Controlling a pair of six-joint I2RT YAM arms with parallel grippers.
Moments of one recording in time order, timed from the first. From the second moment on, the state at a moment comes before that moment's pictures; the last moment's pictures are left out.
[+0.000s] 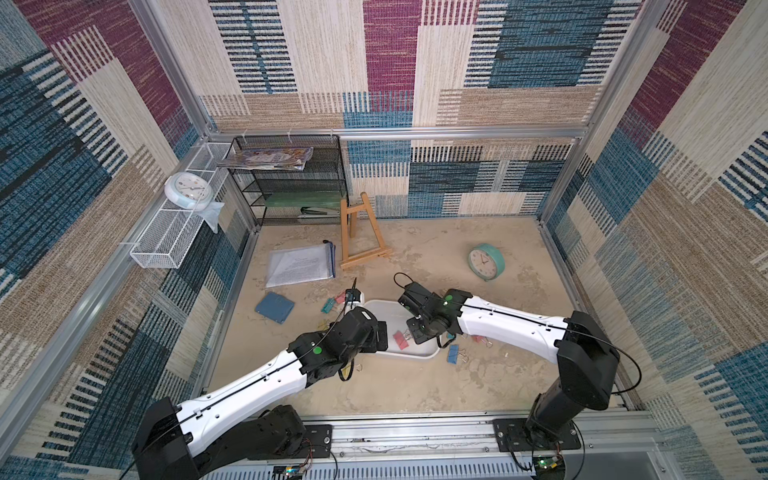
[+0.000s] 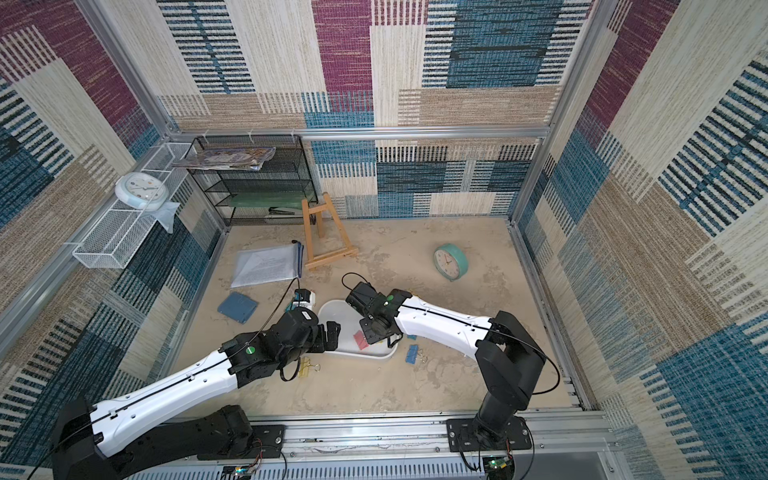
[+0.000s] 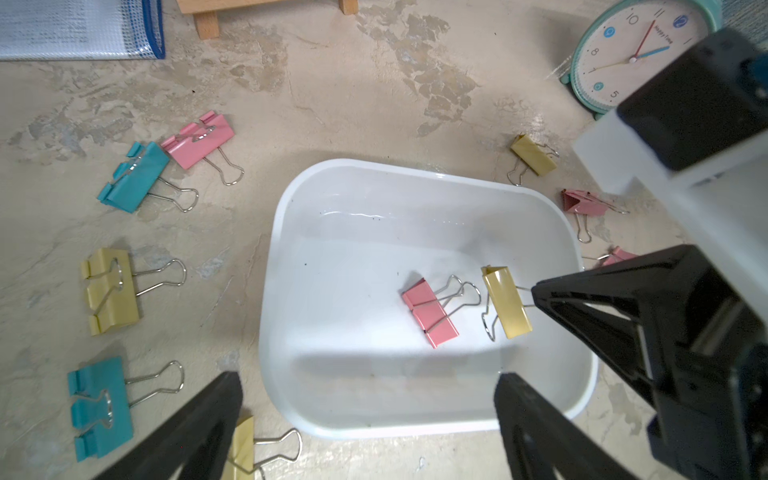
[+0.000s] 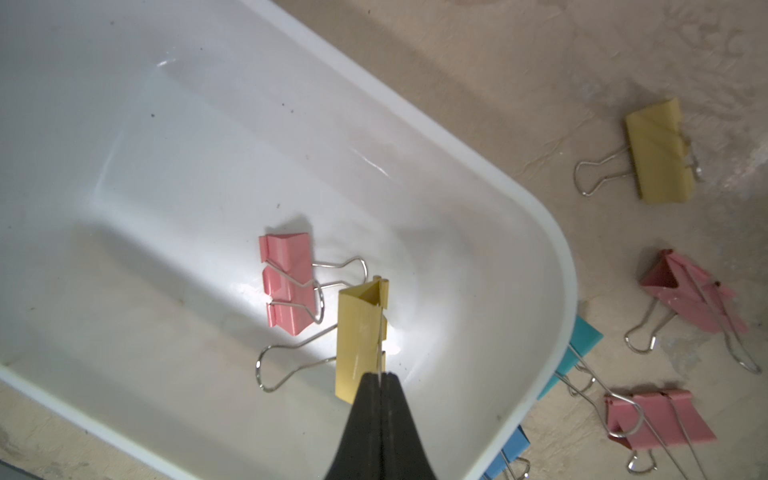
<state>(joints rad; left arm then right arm) -0.85 1.06 0.75 -0.53 -0.30 -0.71 0.95 1.67 1.22 -0.79 0.21 0.46</state>
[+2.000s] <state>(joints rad) -0.99 1.25 0.85 -0.31 -0.05 -0.64 0.82 1.31 0.74 -1.01 0.42 0.98</state>
